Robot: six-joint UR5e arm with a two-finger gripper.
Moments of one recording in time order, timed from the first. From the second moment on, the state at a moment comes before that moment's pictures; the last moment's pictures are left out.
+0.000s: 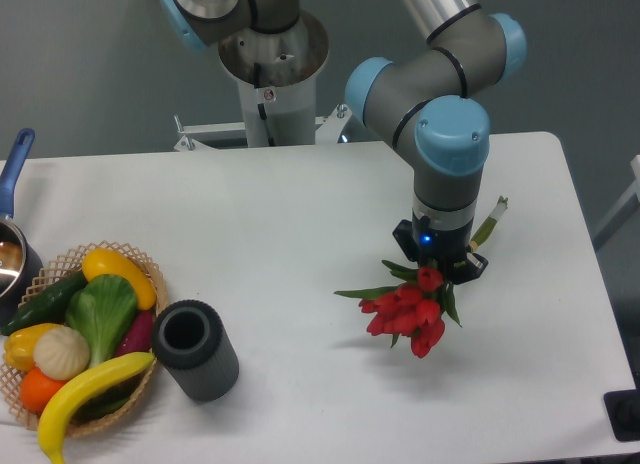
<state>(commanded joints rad) 2.60 -1.94 -1.62 -0.99 1.57 1.22</state>
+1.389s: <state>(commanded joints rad) 2.56 -1.93 -1.71 -0.92 1.51 1.11</state>
